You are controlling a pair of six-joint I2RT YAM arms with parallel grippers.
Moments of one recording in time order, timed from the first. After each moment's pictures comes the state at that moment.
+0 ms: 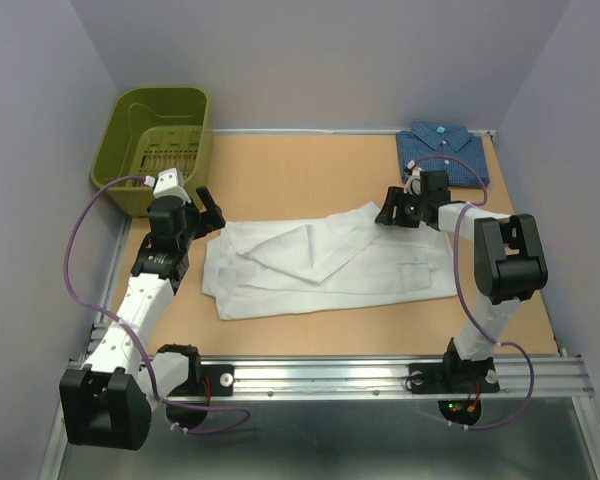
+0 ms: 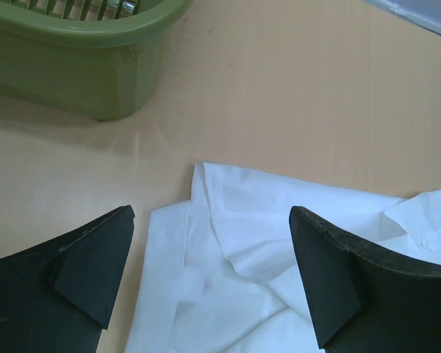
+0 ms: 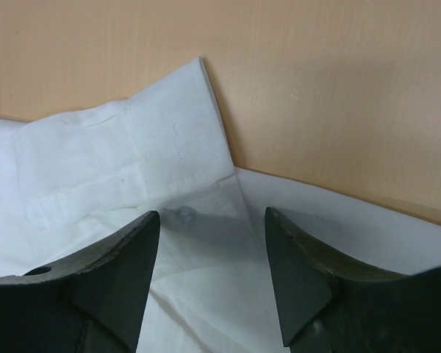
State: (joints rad) left arm -0.11 0.99 0.71 -0.13 -0.10 -0.38; right arm 0.09 1.83 1.05 -0.03 -0.39 0.23
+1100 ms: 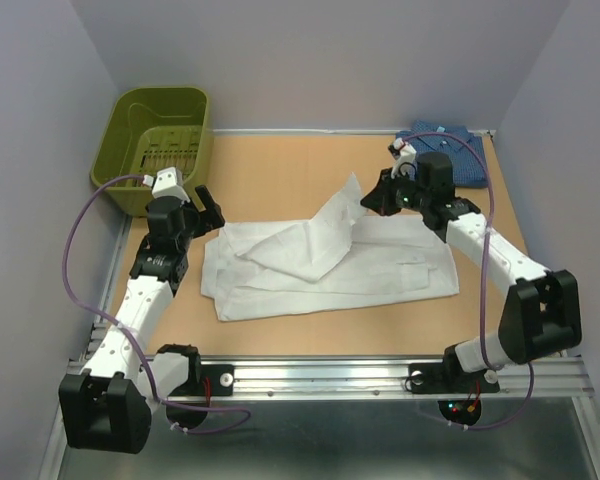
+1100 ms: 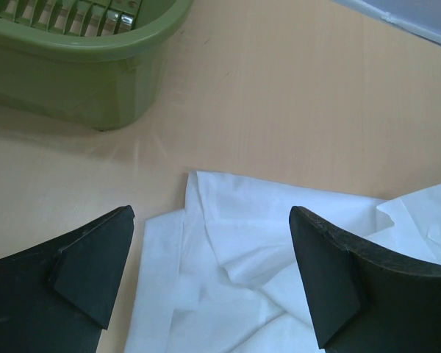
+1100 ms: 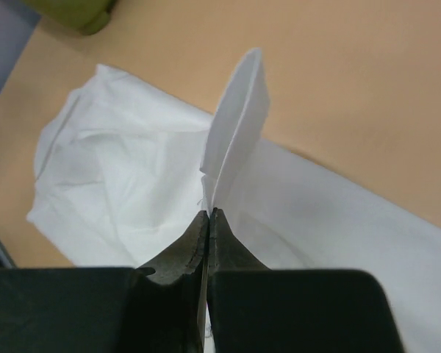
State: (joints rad) left arm -0.11 0.98 0.71 -0.12 -0.10 -0.36; right arm 0.24 1.47 1.06 -0.09 -0.52 0.20
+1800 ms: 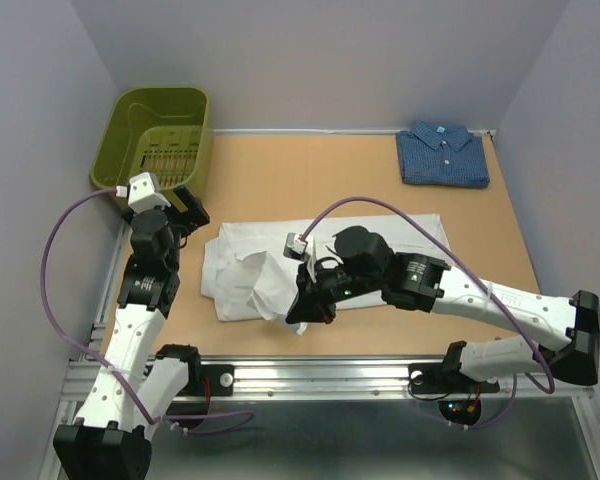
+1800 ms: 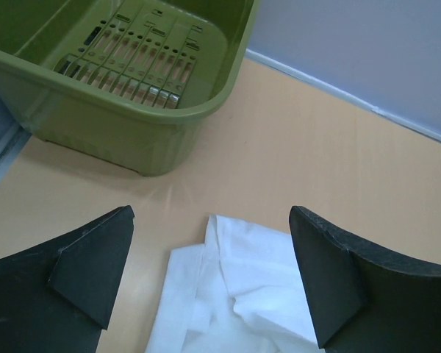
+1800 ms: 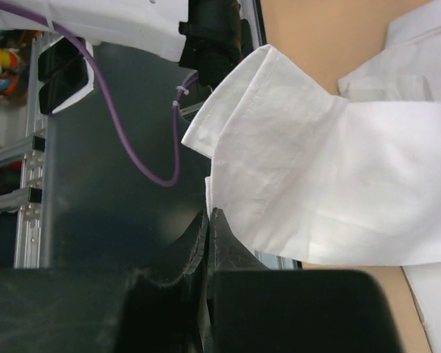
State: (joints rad) left arm -0.11 0.76 0.70 -0.12 -0.26 -0.36; right arm 1.11 1.22 1.11 -0.34 -0.51 0.26
